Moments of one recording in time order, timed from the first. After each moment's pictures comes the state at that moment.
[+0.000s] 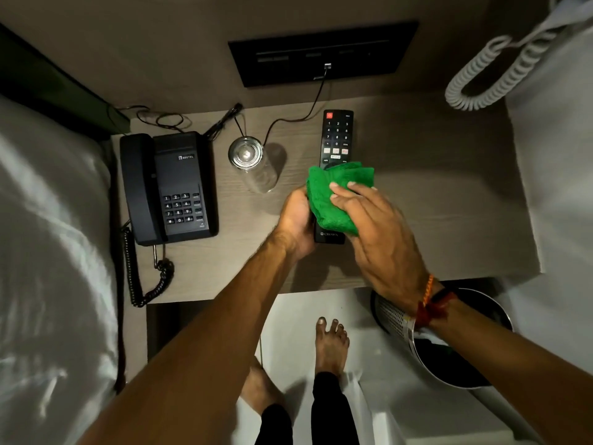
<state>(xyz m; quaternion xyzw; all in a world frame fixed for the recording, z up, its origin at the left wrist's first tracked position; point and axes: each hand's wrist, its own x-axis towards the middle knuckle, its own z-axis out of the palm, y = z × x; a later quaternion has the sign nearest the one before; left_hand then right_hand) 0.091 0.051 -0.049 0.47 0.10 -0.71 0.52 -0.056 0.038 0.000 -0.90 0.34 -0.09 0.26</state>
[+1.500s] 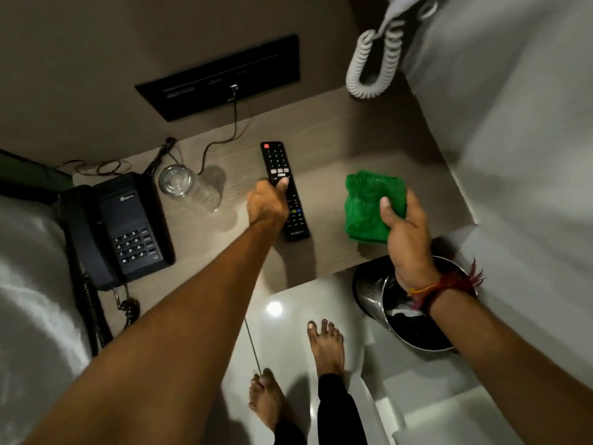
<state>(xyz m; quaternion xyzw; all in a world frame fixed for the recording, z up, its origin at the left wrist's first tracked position) 0.059 0.005 -0.073 0.86 -0.31 -0.37 0.17 -0.160 0.028 -0.033 -0.37 0.62 -0.41 0.55</state>
